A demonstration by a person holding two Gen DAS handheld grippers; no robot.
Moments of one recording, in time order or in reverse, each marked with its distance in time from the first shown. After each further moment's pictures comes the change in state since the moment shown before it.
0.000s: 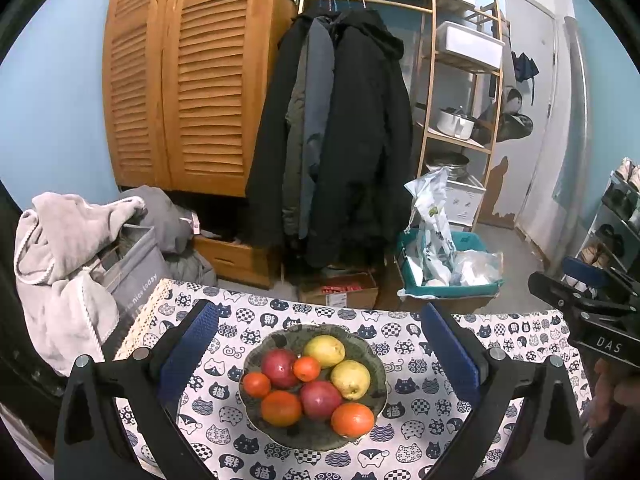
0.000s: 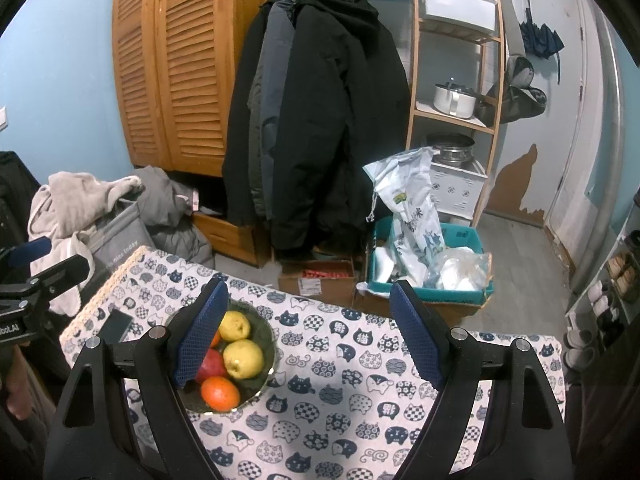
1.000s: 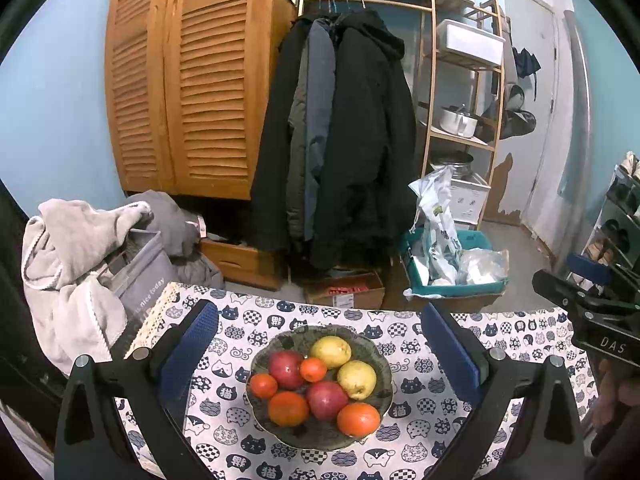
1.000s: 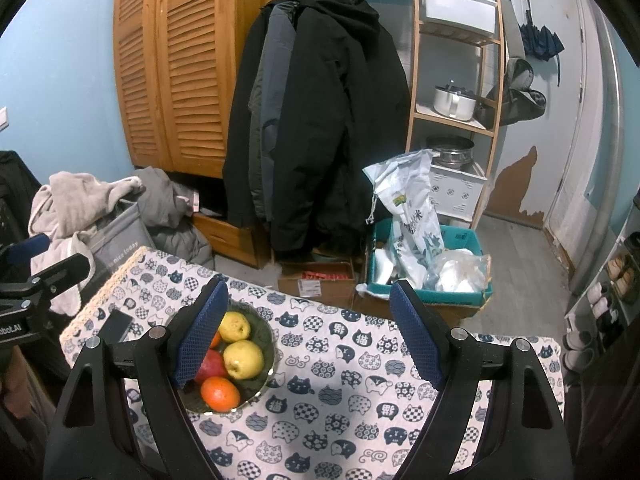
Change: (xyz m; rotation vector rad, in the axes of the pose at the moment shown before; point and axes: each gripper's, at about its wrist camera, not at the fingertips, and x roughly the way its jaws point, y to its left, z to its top) left arm -0.001 0.009 0.008 0.011 0.001 0.016; right arm -0.001 -0.001 -0.001 0.000 -0.003 -0.001
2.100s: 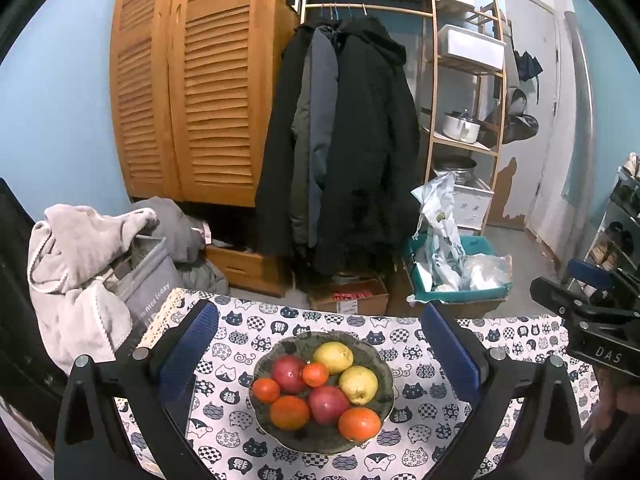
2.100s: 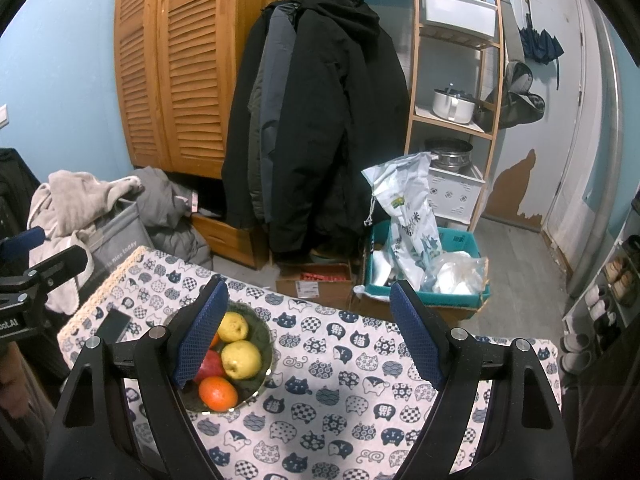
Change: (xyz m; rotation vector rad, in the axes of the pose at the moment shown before) left arm -0.004 -0.012 0.002 0.020 -0.028 0.022; right arm -0.001 0.001 -0.001 -0.002 -0.001 -0.001
